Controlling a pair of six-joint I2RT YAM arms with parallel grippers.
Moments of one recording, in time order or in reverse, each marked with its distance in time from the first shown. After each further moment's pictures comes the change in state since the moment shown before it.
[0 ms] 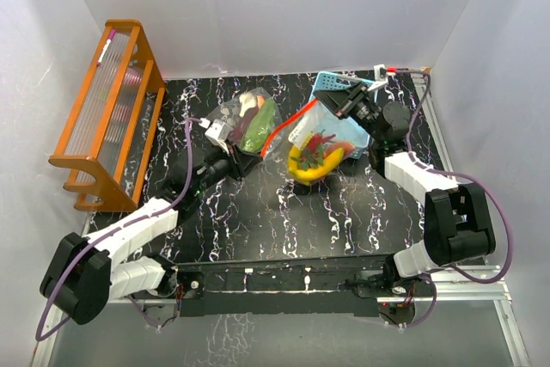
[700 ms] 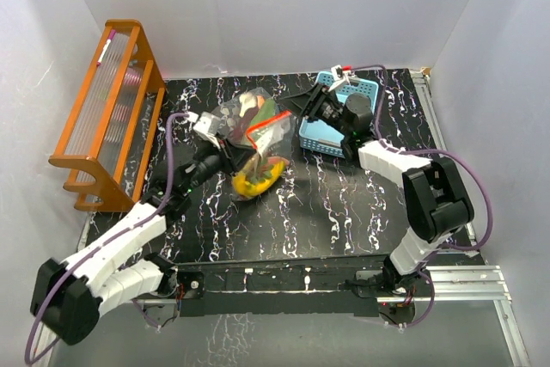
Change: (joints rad) left arm 0.001 -0.191 0.134 -0.245 -0.078 0.027; right arm 0.219 0.217 0.219 -0.104 0.049 -0.130
